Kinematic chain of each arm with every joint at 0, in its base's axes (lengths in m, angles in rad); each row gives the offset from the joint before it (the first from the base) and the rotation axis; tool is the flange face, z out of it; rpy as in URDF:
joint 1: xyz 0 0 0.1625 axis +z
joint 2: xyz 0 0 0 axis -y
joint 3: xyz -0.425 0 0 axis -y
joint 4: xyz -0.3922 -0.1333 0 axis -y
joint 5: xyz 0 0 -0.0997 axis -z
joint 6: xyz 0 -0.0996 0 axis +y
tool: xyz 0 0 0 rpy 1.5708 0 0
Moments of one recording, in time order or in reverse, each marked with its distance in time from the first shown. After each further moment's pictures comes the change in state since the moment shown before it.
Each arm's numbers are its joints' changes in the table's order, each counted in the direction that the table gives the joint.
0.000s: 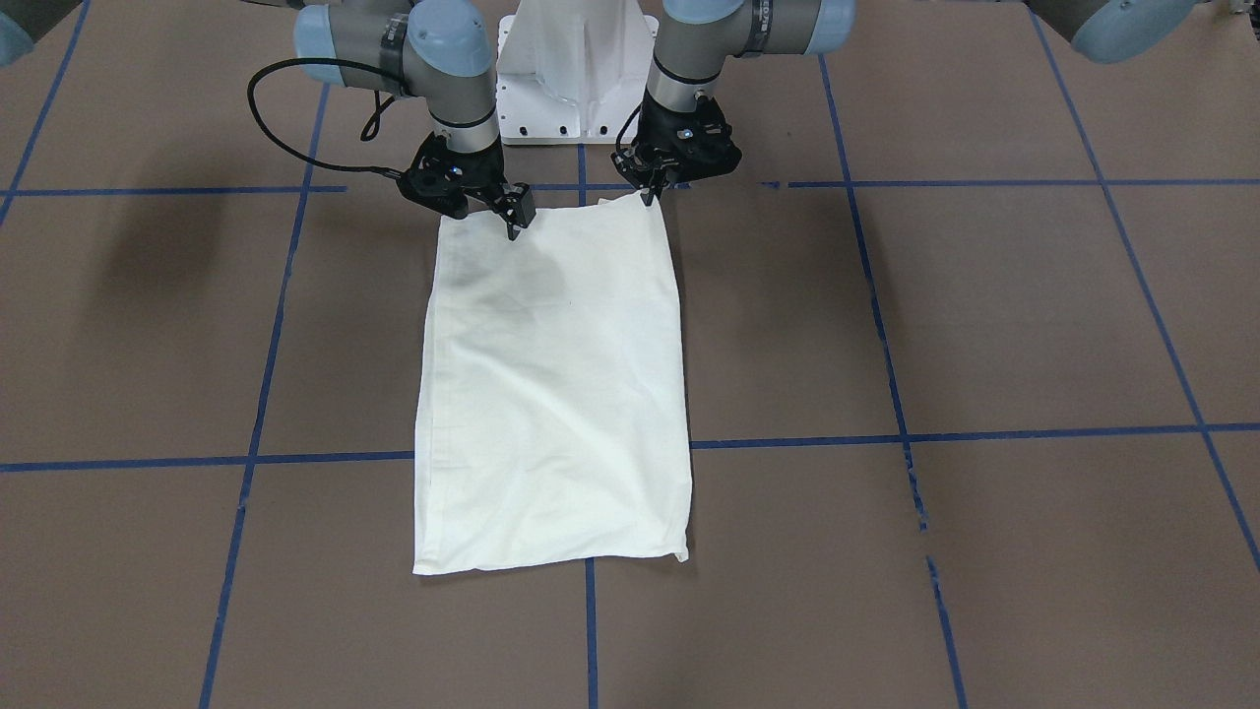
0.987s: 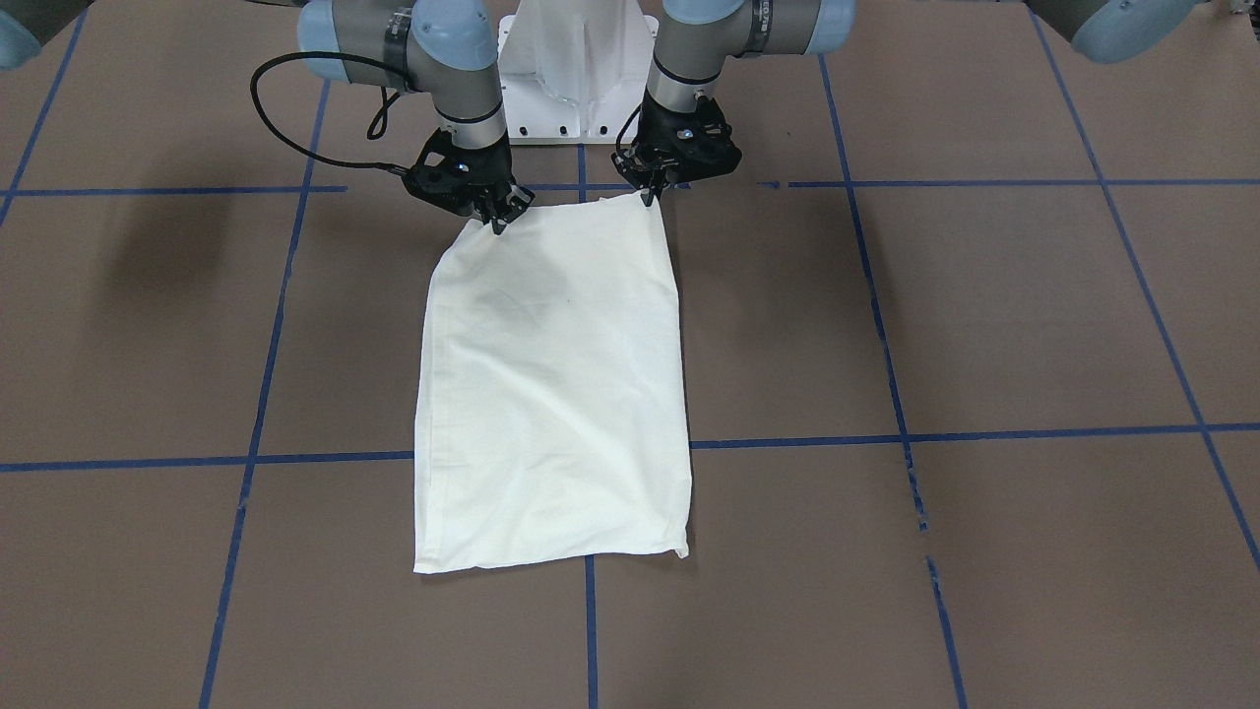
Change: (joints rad) left arm 0.000 0.000 -0.001 -0.001 0.001 0.000; right arm 0.022 0.043 0.012 0.001 0.004 -0.009
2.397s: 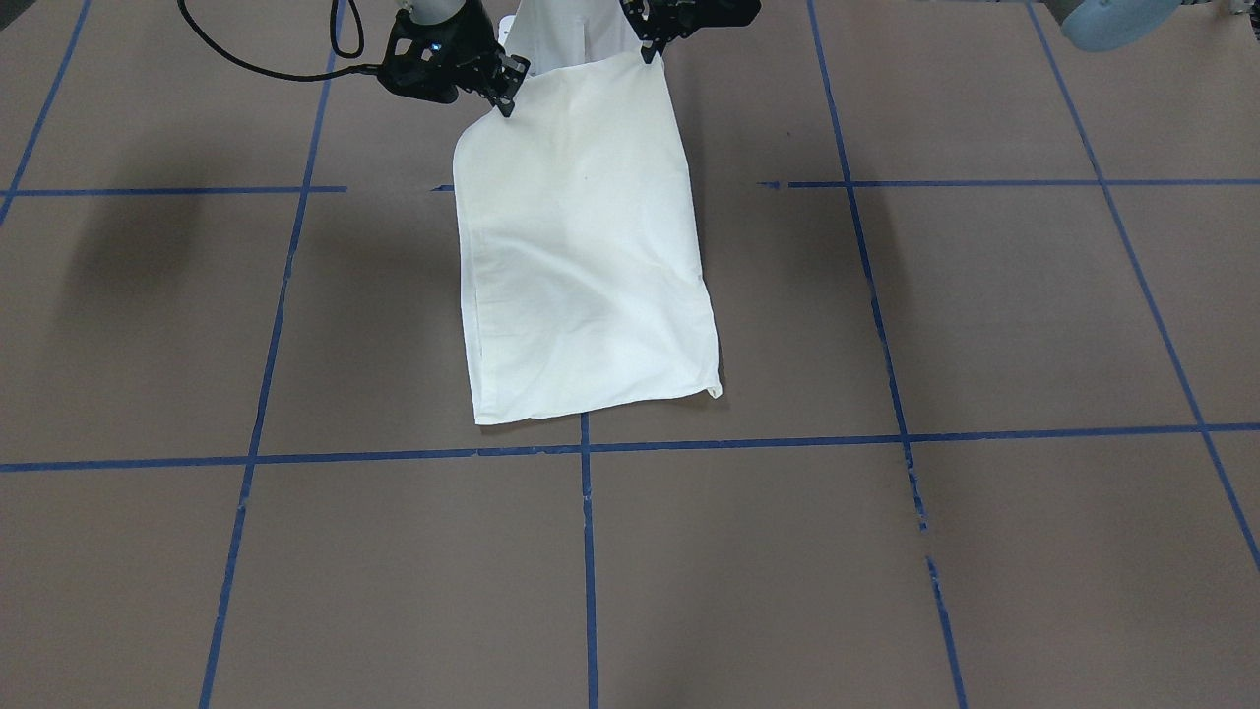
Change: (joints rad) left arm 0.125 0.079 -0.388 0.196 0.003 0.070; right arm 0.000 -0.104 0.290 0.029 0.183 0.045
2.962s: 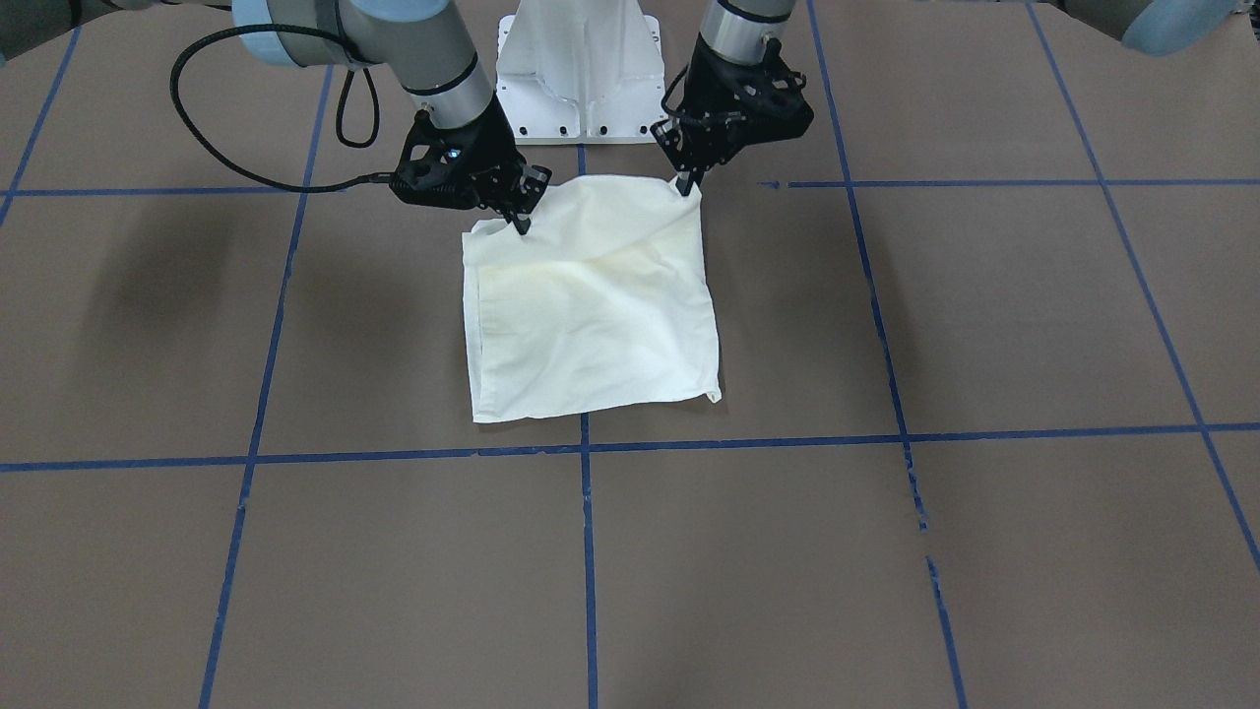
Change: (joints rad) left arm -0.324 -0.067 0.277 -0.154 -0.030 -0.136; right arm 0.225 0.200 -0.285 0.045 -0.026 0.225
